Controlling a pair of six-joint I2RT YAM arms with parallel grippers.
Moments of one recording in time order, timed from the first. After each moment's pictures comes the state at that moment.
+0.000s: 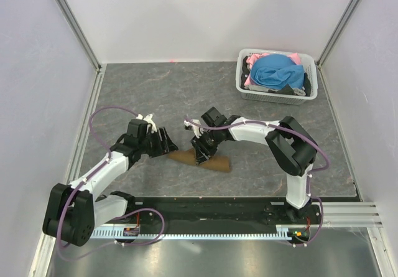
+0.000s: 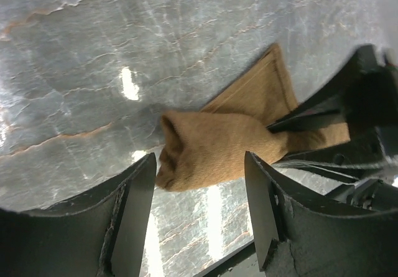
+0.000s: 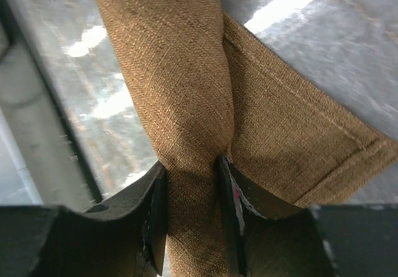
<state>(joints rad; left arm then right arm) -0.29 1.12 0.51 -0.21 0.32 -0.55 0.77 1.92 1.18 -0.35 -0.60 -0.05</state>
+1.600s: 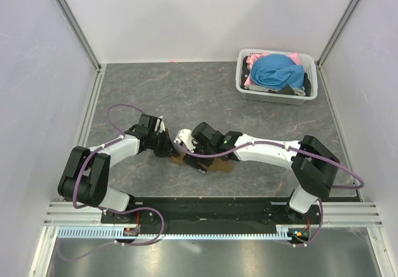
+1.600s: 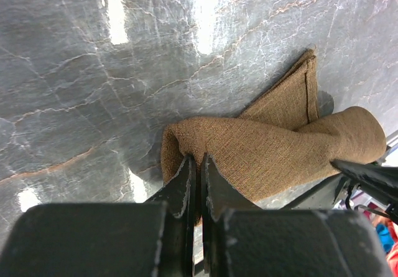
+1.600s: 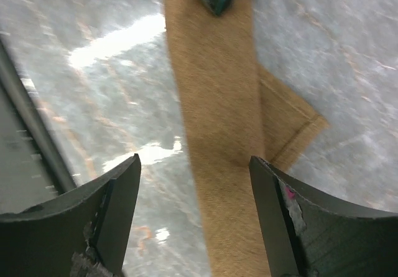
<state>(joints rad) -0.30 1.45 0.63 -0.23 0.43 -0.56 1.00 1.67 1.11 -0.37 -0.16 -0.12</state>
